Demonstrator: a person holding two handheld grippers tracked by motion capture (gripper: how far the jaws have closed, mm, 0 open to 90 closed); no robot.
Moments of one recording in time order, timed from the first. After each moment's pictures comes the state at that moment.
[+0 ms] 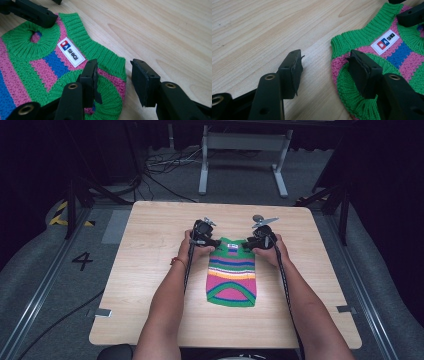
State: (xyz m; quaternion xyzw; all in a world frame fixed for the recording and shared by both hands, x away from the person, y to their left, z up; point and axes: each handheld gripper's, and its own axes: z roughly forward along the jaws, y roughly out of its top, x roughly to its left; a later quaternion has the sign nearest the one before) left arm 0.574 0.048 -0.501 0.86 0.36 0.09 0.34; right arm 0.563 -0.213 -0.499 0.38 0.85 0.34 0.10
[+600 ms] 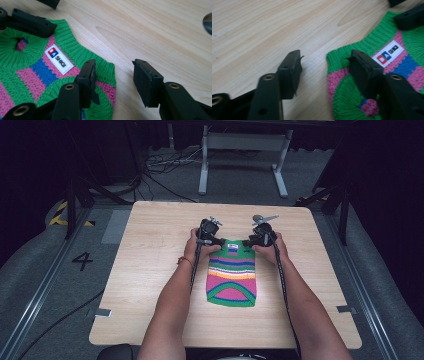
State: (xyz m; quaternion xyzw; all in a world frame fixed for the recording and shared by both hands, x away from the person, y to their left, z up) left arm 0.573 0.028 -0.504 0.85 0.38 0.11 0.34; right arm 0.572 -0.212 -0.501 0.41 0.84 0.34 0.11
